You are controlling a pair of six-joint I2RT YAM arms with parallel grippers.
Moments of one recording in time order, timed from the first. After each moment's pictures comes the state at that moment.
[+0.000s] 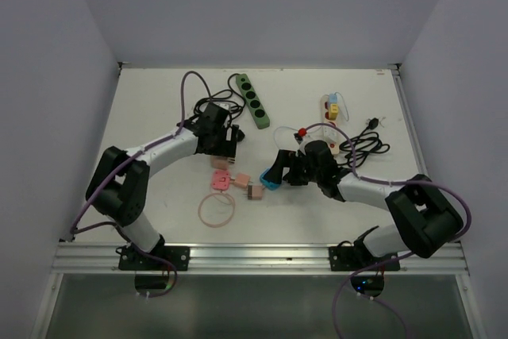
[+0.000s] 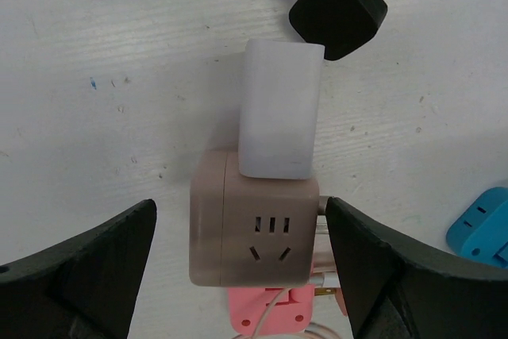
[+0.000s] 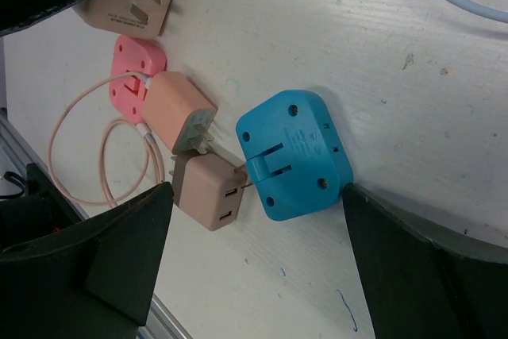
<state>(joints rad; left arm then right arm) -0.51 1.65 1.07 -0.45 -0.13 -0.35 0.59 1.42 0.51 0.27 -0.28 0.69</state>
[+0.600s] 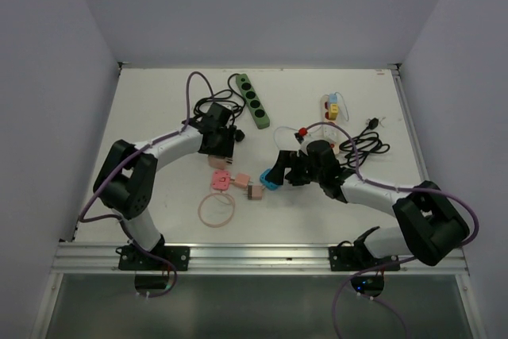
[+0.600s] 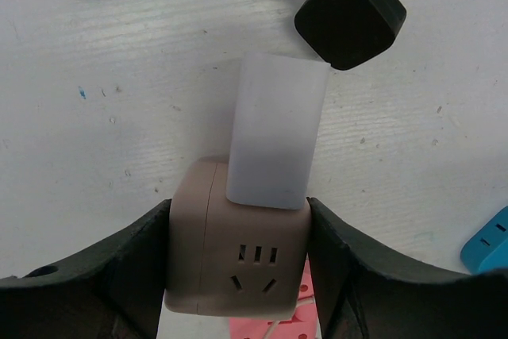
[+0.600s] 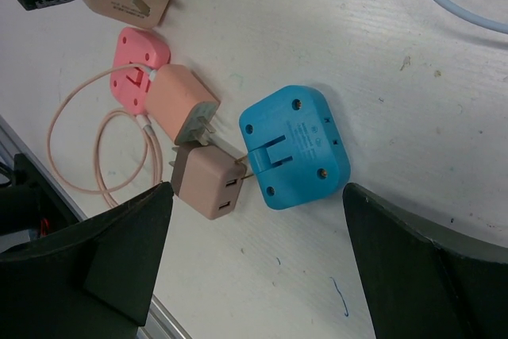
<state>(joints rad) -0.51 1.74 1.12 -0.46 -0.15 -0.35 0.59 1.37 0.51 0.22 -0.27 0.63</state>
